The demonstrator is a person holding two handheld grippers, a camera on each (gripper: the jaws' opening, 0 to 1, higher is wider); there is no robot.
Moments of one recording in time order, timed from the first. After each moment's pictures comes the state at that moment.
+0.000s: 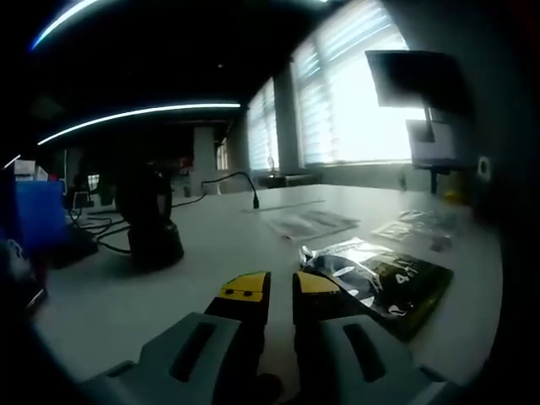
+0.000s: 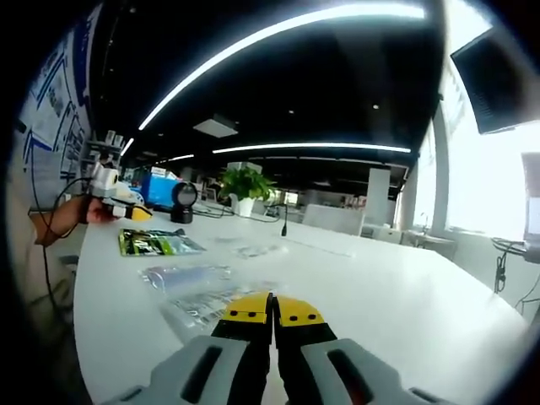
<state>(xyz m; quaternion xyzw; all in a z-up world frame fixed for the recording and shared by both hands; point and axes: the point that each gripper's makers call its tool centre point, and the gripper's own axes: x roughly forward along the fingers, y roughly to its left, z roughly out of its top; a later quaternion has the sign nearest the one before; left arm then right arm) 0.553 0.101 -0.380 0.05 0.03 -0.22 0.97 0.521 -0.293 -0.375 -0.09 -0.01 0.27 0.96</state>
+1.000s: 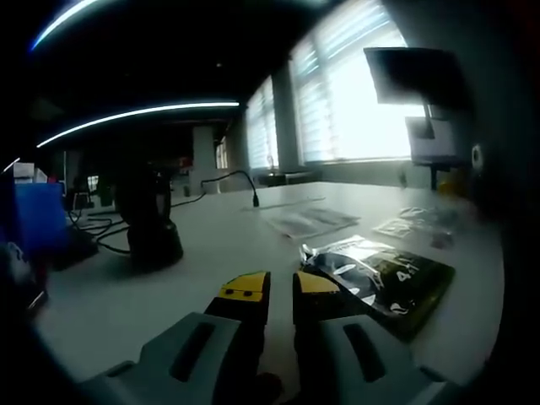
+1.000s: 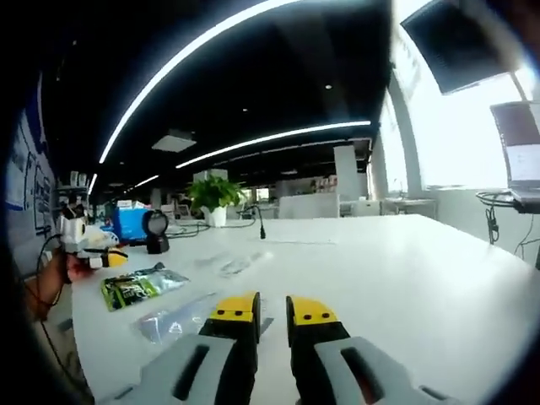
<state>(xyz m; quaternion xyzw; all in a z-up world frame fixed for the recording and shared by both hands) 0.551 0.097 -0.383 0.05 0.03 -0.22 0.97 0.550 -0.286 -0.362 0.05 0.05 0.20 0.98</state>
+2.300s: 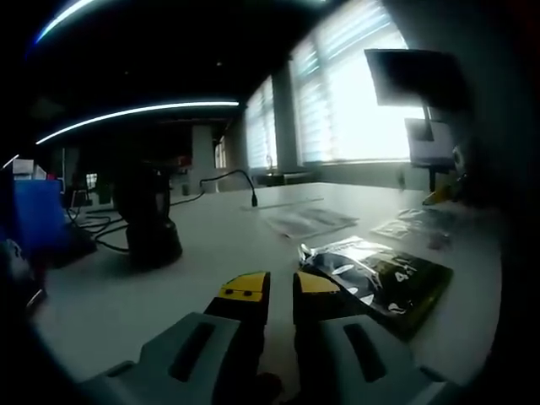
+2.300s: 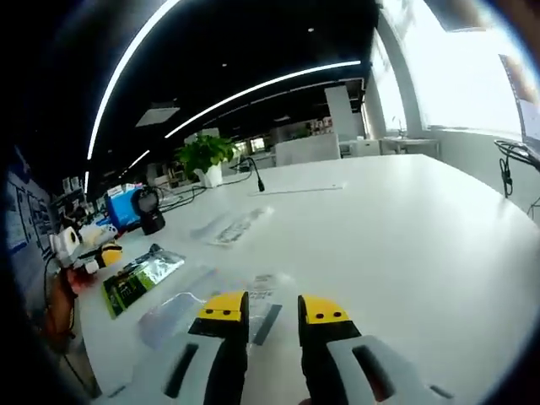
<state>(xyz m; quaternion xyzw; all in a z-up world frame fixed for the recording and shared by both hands) 0.551 0.097 -0.382 0.04 0.04 -0.23 0.97 0.555 -0.263 -0.394 0.06 0.20 0.20 0.96</state>
